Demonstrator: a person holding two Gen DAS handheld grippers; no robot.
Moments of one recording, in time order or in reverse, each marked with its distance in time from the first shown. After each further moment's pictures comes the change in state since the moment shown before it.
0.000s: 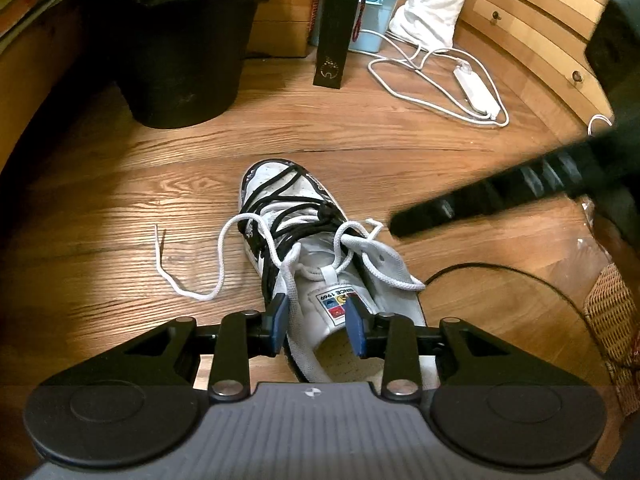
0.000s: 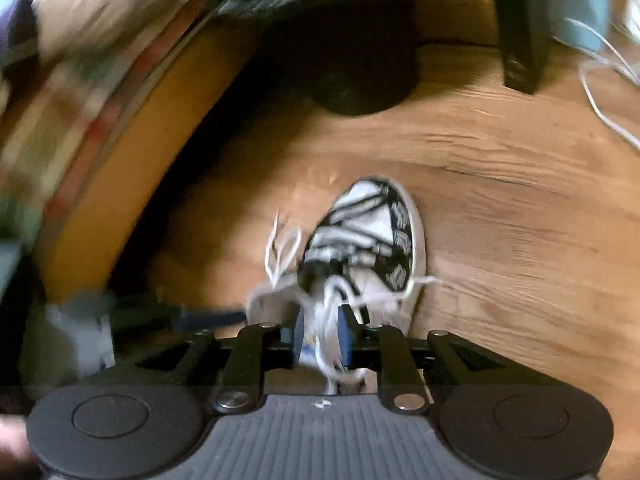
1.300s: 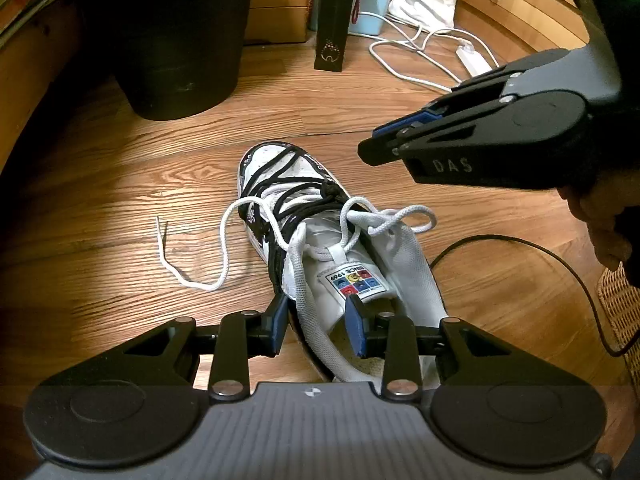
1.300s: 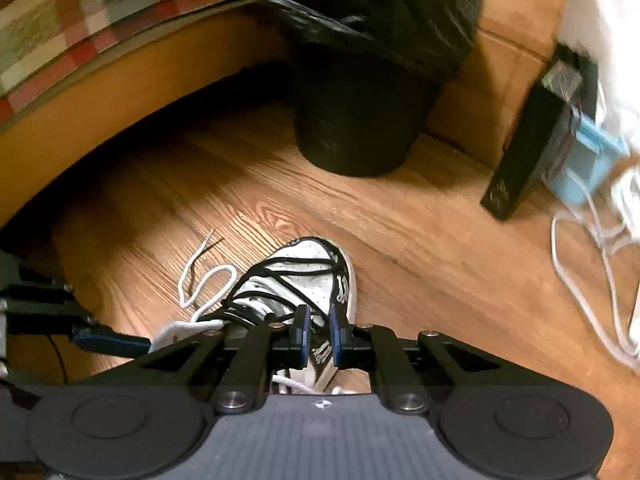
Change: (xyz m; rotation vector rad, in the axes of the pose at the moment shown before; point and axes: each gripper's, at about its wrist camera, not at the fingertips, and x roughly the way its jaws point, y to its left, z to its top) left arm 0.010 0.000 -0.003 0.028 0.036 0.026; right arm 0.024 0.025 0.013 -0.307 -0.138 -0.297
